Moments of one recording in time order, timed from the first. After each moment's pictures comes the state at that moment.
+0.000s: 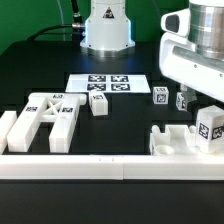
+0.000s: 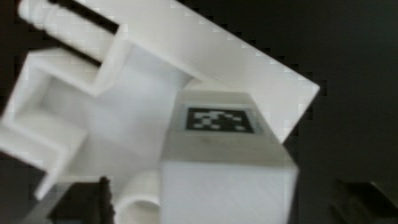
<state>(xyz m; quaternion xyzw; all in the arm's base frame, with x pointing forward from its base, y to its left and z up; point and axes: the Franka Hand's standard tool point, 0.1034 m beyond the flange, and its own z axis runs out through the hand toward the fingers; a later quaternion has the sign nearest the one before) 0.690 0.106 0.085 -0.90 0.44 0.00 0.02</state>
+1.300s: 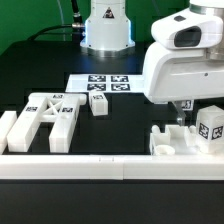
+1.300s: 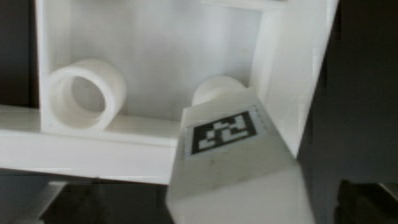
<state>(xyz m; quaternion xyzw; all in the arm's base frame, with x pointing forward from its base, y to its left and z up) 0.690 0.106 0.082 -1.00 -0.09 -0.01 0.01</state>
